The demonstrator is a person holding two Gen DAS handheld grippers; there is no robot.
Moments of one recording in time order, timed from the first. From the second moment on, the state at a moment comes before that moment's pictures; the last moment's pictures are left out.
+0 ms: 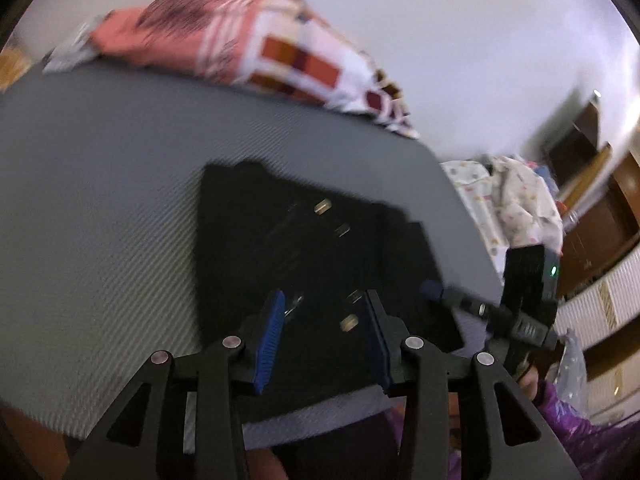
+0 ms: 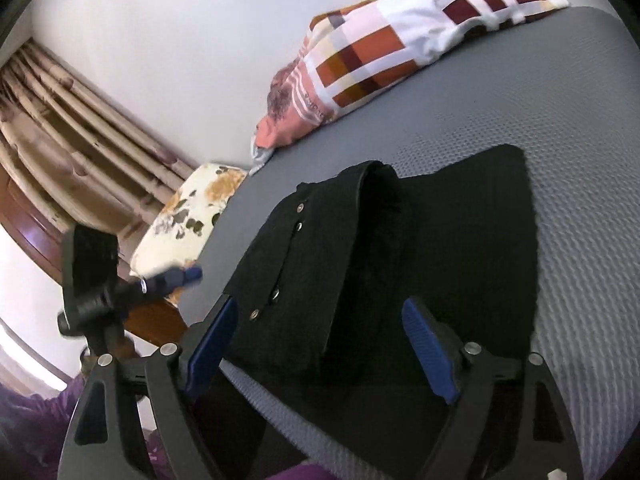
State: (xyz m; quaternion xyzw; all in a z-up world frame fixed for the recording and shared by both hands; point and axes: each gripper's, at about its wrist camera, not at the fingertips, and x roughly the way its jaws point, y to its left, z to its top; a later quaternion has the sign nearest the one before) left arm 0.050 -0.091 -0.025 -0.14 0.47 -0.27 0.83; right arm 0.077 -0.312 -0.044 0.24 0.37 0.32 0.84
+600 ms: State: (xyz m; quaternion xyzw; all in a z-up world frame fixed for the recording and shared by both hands) left arm 0.040 -0.071 -0.040 -0.17 0.49 -0.25 0.82; right arm 0.114 -0.293 -0.051 0.29 0.42 0.37 0.77
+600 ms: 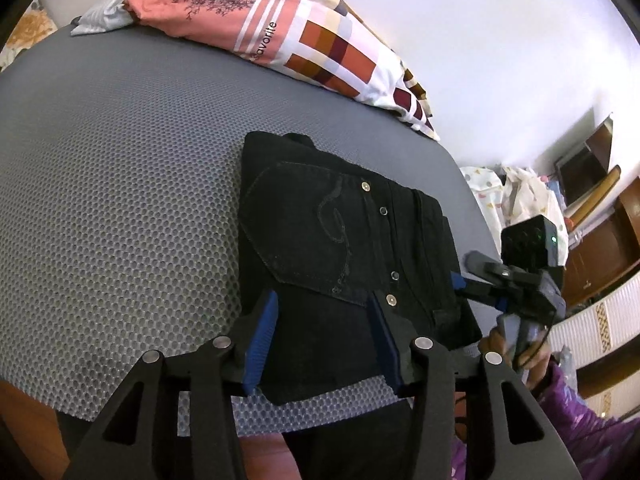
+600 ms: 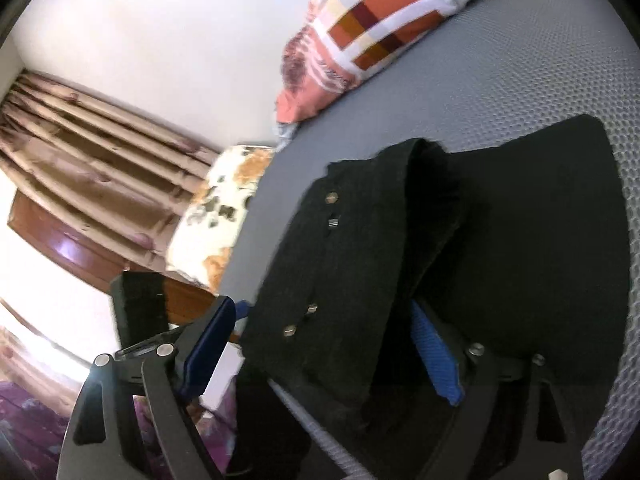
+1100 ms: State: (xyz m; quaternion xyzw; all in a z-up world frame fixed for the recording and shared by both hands) left arm 0.046 -0.052 -0.051 -0.21 0.50 -0.23 0.81; right arm 0.140 -0.293 -0.074 0.31 0.49 0.33 0.74
